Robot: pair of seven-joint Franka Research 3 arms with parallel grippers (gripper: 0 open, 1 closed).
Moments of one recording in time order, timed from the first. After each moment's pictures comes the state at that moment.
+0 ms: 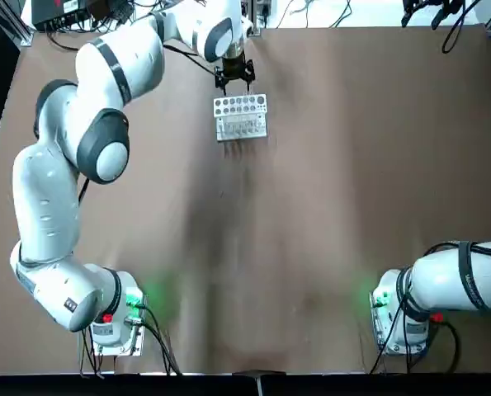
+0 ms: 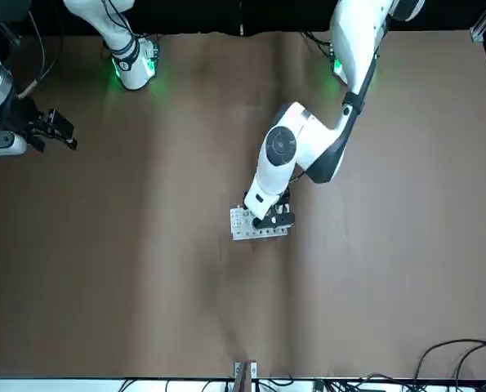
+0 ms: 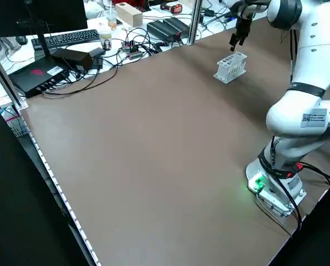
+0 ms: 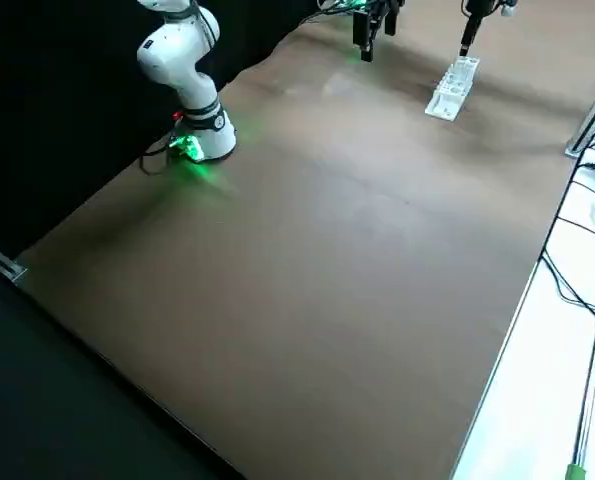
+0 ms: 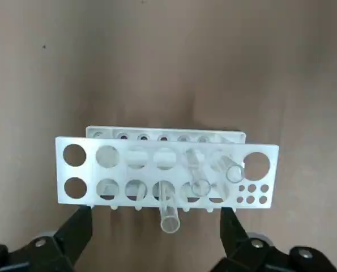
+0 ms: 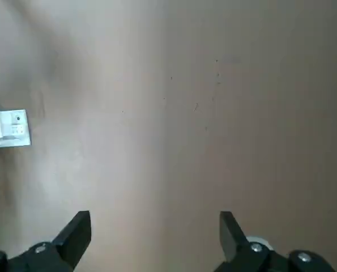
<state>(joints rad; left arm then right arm) -0.59 0.64 -0.11 -1.39 0.01 2.06 -0.79 0.09 -0.10 -0.03 -1.75 0.07 1.67 0.05</state>
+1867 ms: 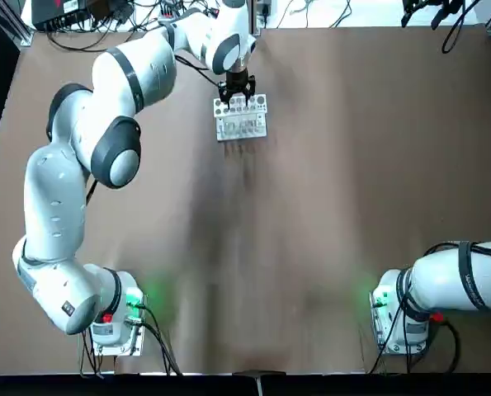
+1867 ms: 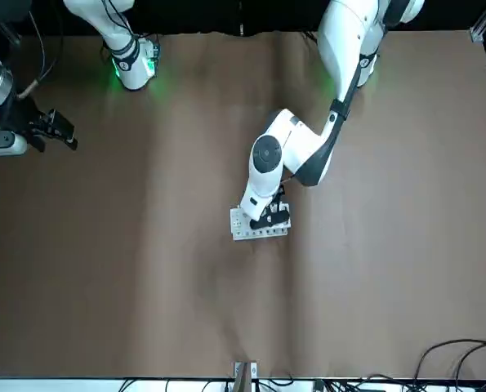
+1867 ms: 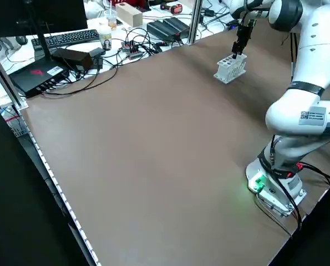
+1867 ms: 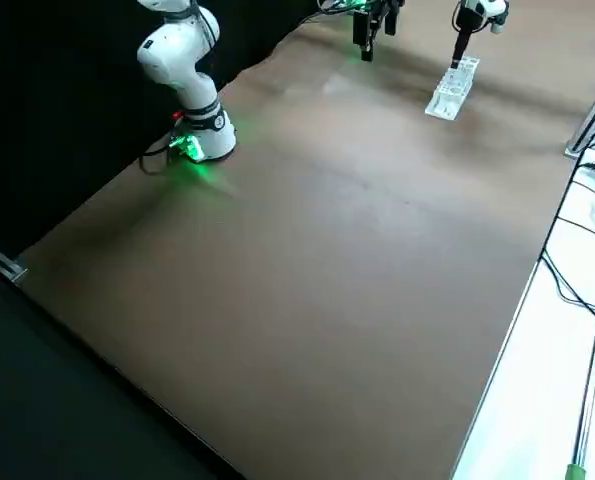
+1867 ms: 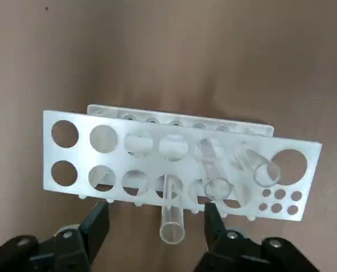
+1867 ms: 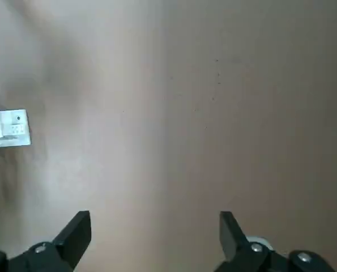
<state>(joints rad) -0.66 0.70 -0.04 -1.38 0.00 2.03 -0.88 0.09 -0.10 -0.03 -1.75 0.07 1.67 0.05</state>
